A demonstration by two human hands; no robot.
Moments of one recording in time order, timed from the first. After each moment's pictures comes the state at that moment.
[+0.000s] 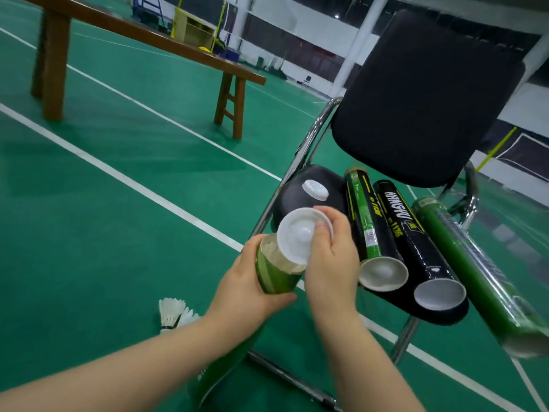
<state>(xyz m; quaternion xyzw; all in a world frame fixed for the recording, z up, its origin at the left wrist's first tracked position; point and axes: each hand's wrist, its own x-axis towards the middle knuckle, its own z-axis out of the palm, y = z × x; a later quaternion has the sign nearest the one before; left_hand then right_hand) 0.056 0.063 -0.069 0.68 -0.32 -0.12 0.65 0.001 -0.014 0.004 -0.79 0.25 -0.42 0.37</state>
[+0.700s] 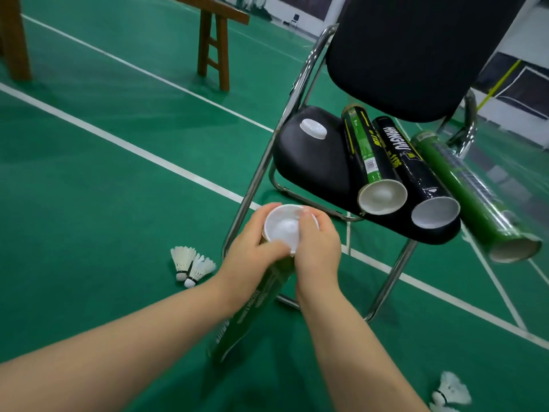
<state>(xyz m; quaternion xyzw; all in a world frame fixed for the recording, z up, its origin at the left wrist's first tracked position) 0.022 0.096 -0.074 0.54 -0.30 -0.28 0.74 -0.020 0.019 -0.057 -0.65 0.41 -0.36 0.53</state>
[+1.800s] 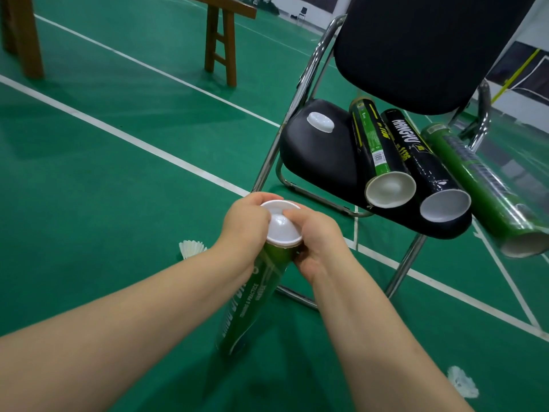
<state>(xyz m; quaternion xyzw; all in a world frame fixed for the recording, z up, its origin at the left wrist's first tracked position) 0.032 0.091 -0.043 0.63 -0.12 -0.29 0.71 -0.019 0.027 -0.022 -0.53 0.46 -0.16 0.70</state>
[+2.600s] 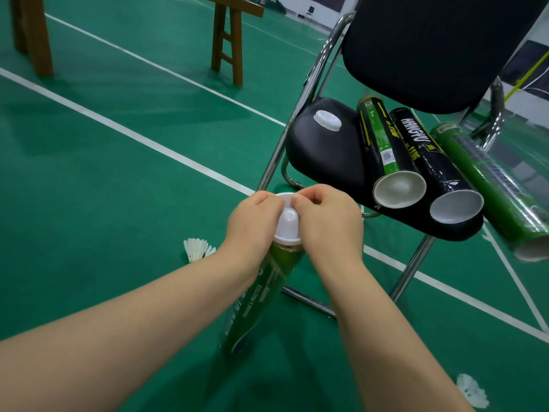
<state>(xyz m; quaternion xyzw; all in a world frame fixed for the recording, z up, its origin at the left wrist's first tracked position) 0.034 0.091 -0.050 0.66 -0.14 -0.25 0.69 -0.022 0.022 -0.021 -0.84 0.36 -0.25 0.30</state>
